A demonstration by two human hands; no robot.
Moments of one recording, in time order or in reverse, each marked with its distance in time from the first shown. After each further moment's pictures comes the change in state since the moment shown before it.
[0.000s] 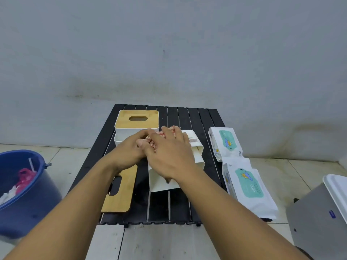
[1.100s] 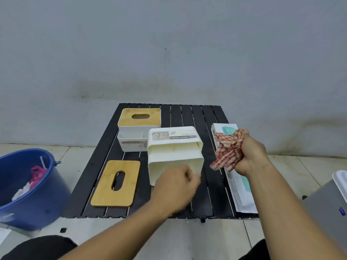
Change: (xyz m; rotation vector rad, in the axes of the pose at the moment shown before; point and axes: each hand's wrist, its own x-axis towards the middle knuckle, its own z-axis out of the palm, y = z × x) left_hand -0.048 0.020 0.146 0.509 0.206 -0.020; right_hand -0.025 0.159 -0.042 1.559 0.443 0.868
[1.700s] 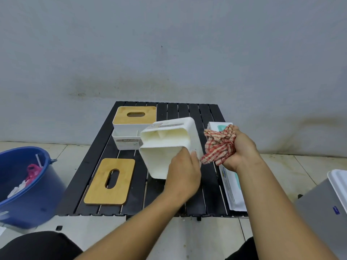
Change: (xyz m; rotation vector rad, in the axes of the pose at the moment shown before) left_hand 0.017 0.041 0.016 -0.215 0.172 -0.057; right_hand -0.008 -0.005 0.005 0.126 -0.156 0.139
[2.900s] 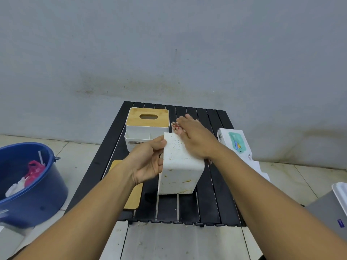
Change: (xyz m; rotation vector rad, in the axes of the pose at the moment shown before) left_hand 0.065 -0.073 -0.116 -1.179 -0.402 -0.540; right_hand 0.011 0.046 0.113 -1.740 -0.486 -0.882
